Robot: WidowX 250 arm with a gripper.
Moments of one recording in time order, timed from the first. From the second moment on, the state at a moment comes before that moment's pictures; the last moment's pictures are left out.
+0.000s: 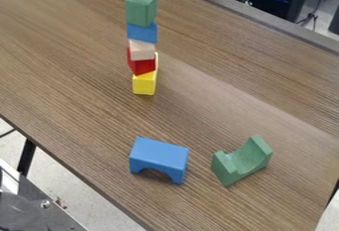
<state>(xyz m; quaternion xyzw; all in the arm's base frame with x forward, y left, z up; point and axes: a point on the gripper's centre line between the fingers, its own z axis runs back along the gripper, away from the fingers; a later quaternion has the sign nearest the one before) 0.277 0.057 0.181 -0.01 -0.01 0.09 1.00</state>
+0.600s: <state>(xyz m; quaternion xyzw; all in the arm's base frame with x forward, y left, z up) 0.278 0.060 0.170 -0.01 0.00 0.10 0.99</state>
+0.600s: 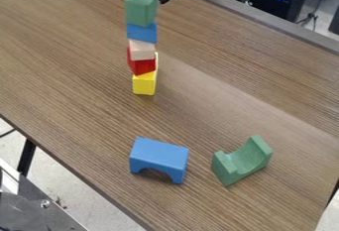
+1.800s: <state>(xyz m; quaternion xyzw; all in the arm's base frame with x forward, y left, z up) 0.290 0.073 0.162 0.06 0.06 0.17 0.98</state>
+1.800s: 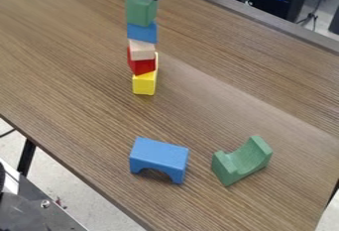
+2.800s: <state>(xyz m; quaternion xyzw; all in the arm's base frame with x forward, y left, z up) 0.293 0.080 0.125 0.00 0.10 0.22 0.97</state>
